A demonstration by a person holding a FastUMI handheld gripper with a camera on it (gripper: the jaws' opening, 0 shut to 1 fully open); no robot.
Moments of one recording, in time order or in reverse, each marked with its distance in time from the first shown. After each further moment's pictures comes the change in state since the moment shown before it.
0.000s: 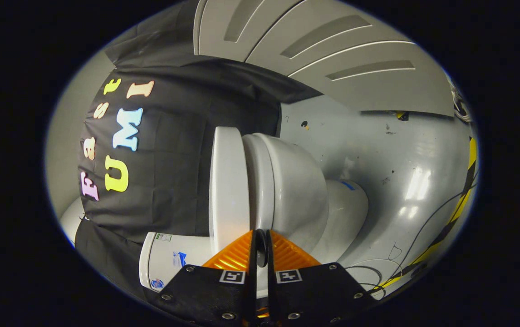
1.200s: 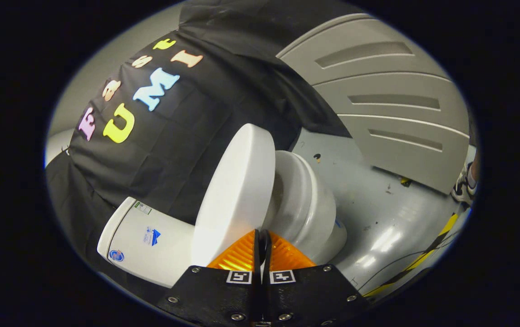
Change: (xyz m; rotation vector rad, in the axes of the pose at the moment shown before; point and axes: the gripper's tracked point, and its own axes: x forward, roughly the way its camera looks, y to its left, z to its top) arm -0.022 0.056 0.007 -0.444 -0.078 -0.069
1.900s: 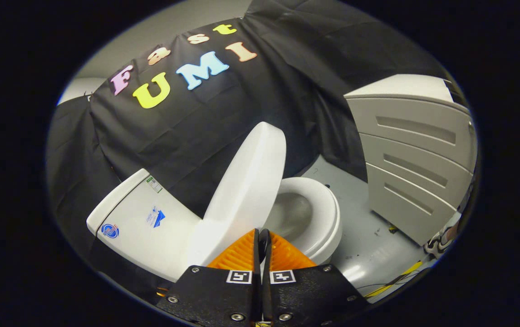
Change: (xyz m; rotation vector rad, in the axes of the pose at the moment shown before) arm -0.034 0.085 0.022 -0.340 -0.040 -0.007
